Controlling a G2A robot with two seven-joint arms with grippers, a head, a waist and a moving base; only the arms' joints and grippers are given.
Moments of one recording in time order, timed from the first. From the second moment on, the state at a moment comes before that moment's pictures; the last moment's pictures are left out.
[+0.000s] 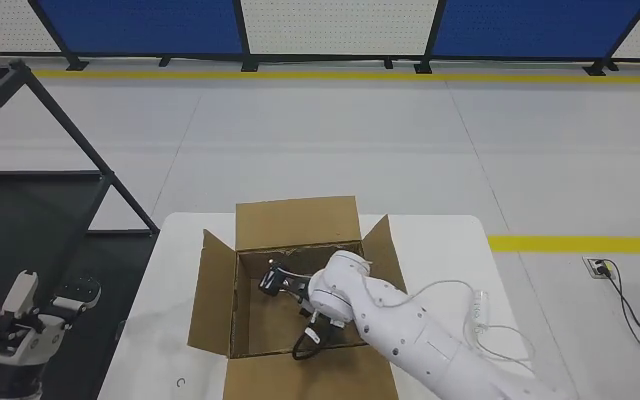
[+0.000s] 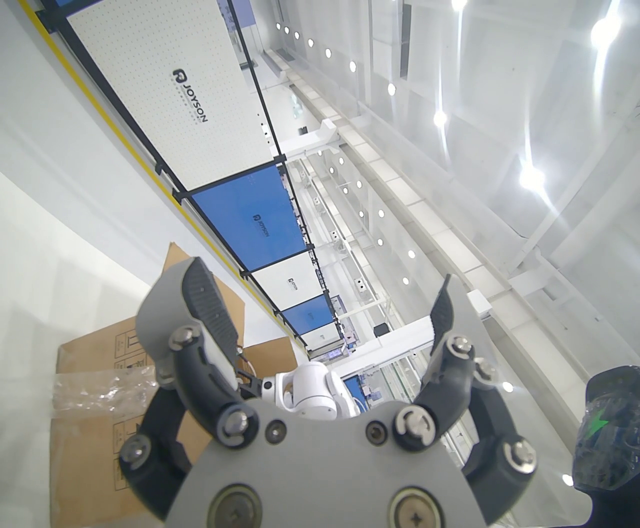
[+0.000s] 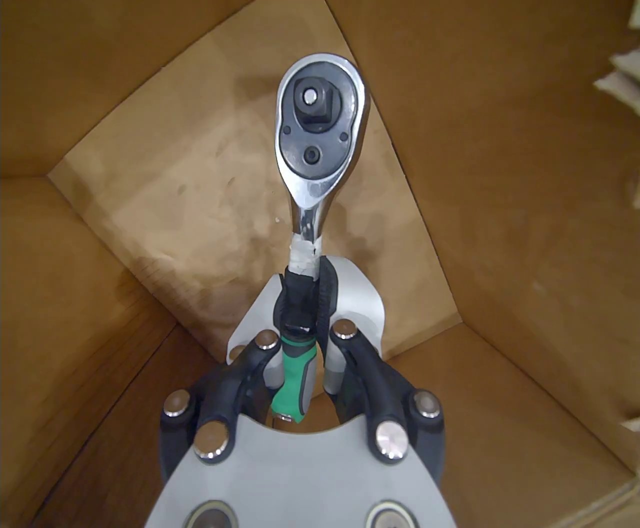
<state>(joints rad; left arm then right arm) 1.62 -1.17 -2.12 -2.04 -0.50 -0.22 -0.46 -0.27 -1.58 0.45 -0.95 -0.94 -0.26 1.05</state>
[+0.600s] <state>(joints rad) 1.62 -1.17 -2.12 -2.04 -0.50 -0.22 -0.46 -0.22 -1.69 0.41 -0.73 -0.95 -0.27 1.02</state>
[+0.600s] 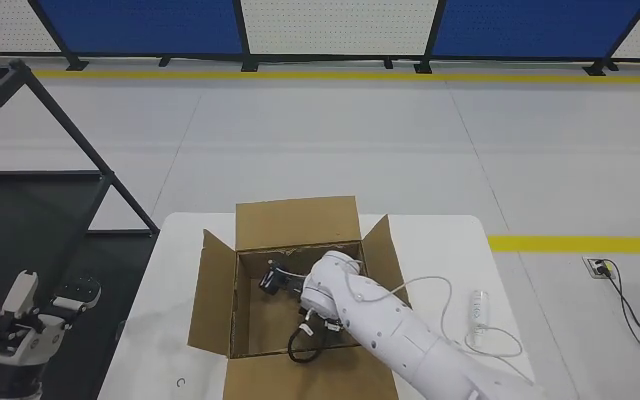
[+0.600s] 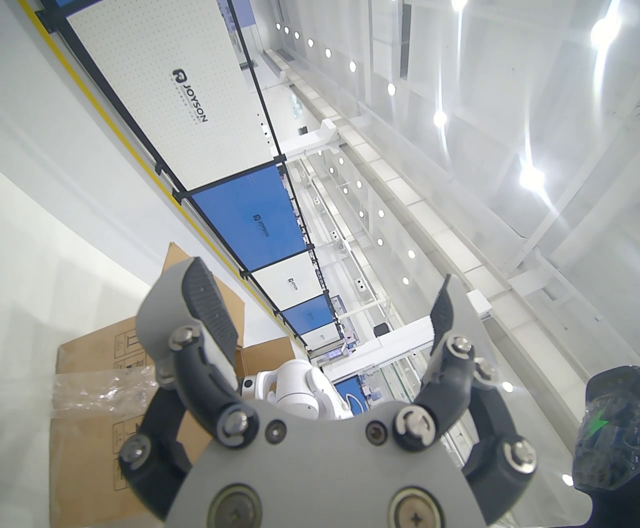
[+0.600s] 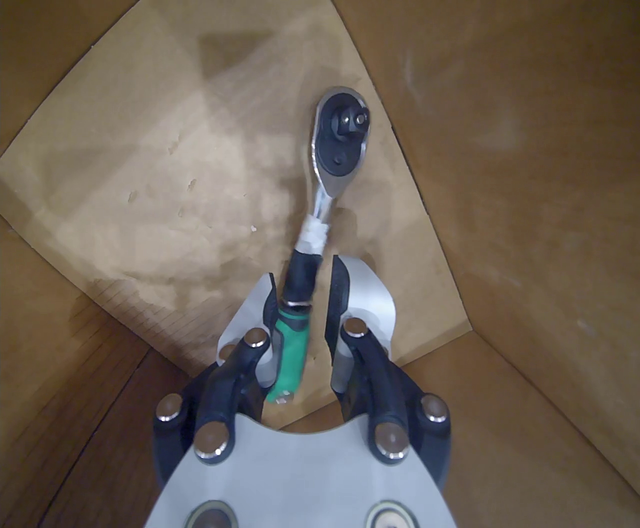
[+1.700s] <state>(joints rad) 1.62 -1.17 -2.12 -2.04 -0.50 -0.22 -0.46 -0.53 -1.48 0.85 -1.73 -1.26 -0.19 1.30</state>
